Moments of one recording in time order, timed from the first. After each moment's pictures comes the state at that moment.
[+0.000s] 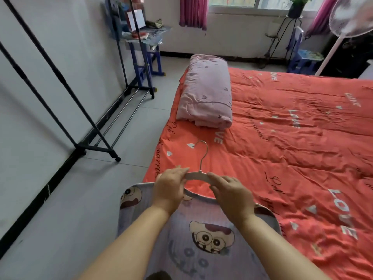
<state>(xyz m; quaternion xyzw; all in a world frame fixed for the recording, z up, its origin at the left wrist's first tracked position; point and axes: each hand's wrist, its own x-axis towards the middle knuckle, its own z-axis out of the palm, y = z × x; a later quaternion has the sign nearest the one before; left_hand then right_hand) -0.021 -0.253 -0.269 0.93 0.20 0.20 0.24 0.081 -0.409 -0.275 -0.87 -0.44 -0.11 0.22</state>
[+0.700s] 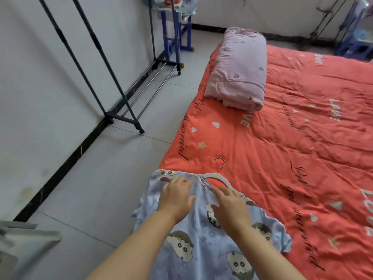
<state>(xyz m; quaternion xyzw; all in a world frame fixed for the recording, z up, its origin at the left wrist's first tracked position) -0.111 -0.283 -0.295 0.93 0.30 -0.05 0.18 -0.007 -0.417 -0.309 -0.87 -0.44 0.13 0.17</state>
